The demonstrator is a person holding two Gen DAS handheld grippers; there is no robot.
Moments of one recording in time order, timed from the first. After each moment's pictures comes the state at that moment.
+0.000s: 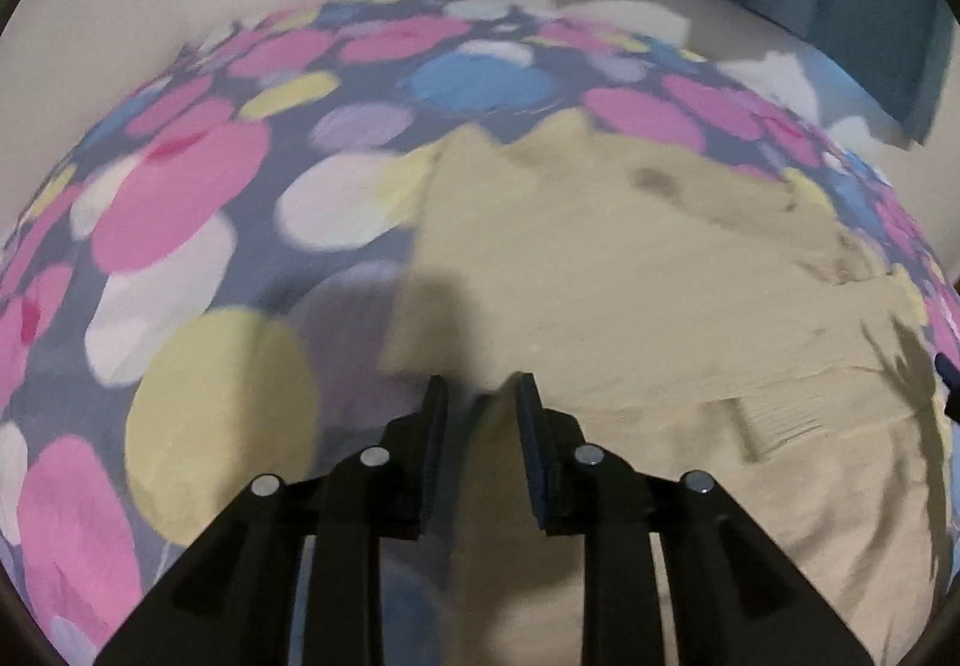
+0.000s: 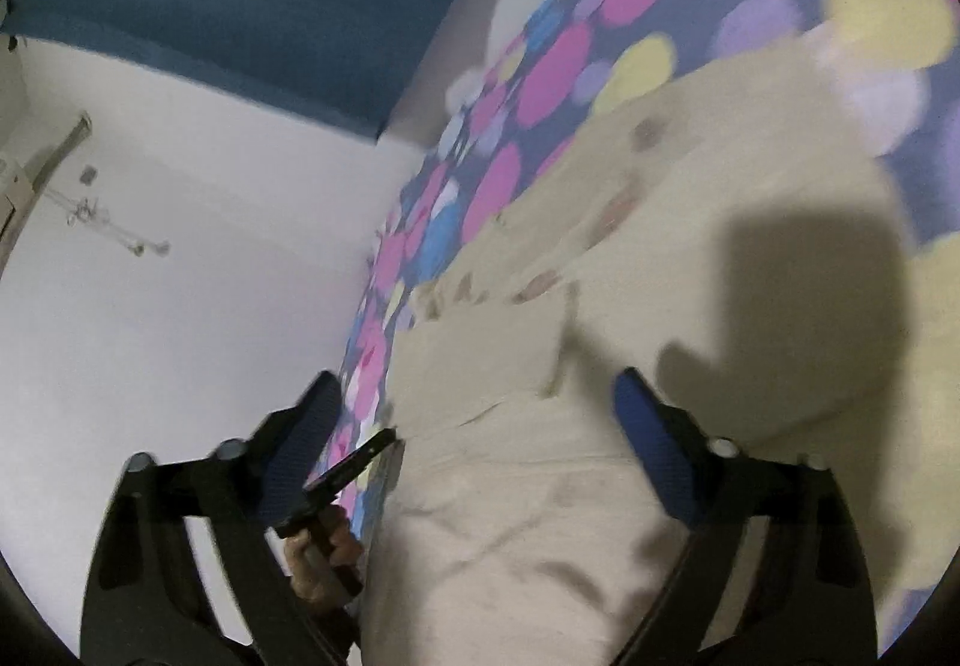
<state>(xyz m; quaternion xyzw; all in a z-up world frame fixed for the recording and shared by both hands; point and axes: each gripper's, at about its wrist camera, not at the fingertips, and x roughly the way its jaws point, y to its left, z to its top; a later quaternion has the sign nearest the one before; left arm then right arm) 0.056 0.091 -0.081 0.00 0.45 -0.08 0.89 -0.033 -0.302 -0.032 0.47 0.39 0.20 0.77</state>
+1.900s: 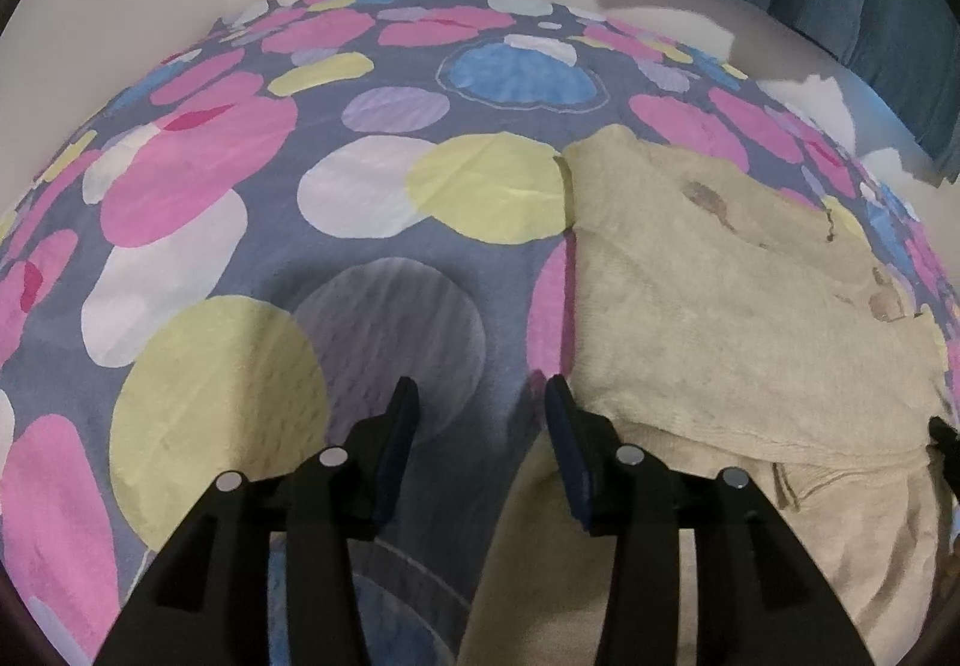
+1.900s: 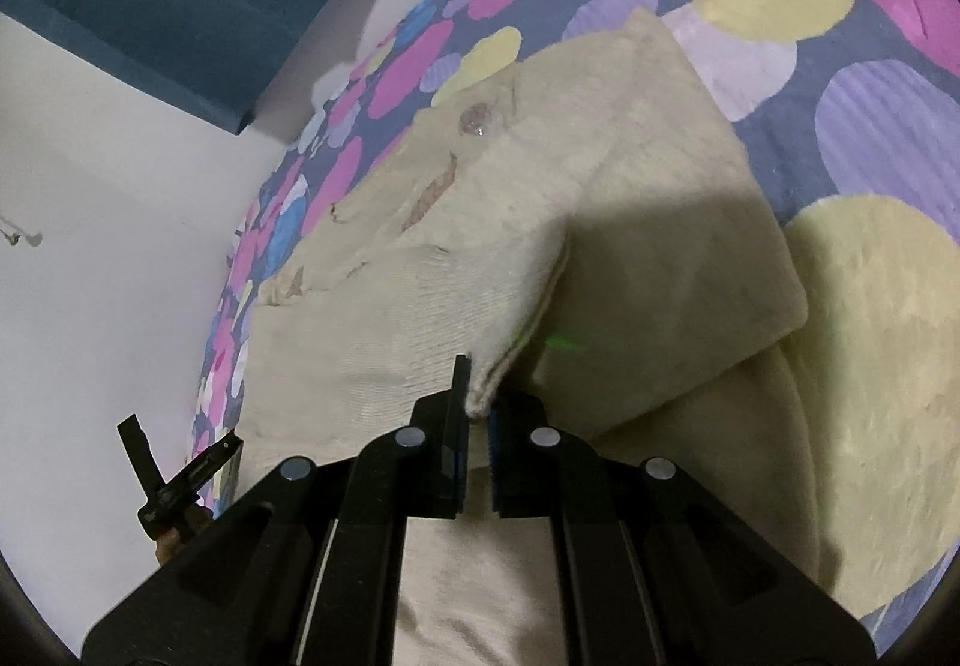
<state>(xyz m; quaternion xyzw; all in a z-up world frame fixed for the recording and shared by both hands) 0.065 0.094 -0.088 -0.03 0.45 -0.04 0.89 -0.057 -0.323 -0.071 0.40 0.43 0.05 0.81</state>
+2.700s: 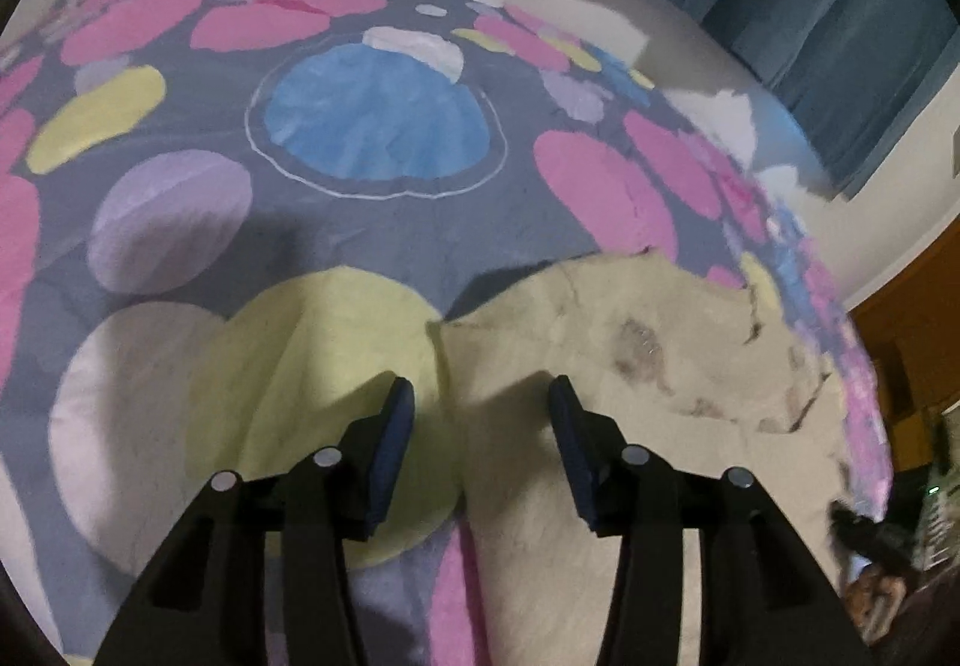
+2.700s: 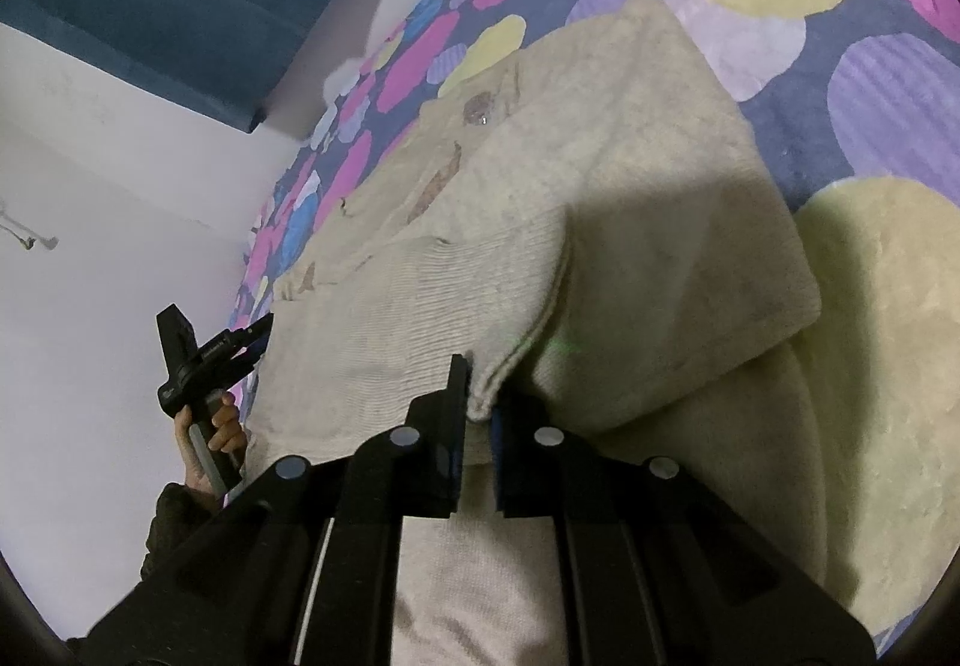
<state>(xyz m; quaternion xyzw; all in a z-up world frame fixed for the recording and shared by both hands) 0.213 0.082 -0.100 -0.11 0.48 -0.23 0.84 -0.055 -0.328 -0.081 0.42 0.43 0.07 0.80</state>
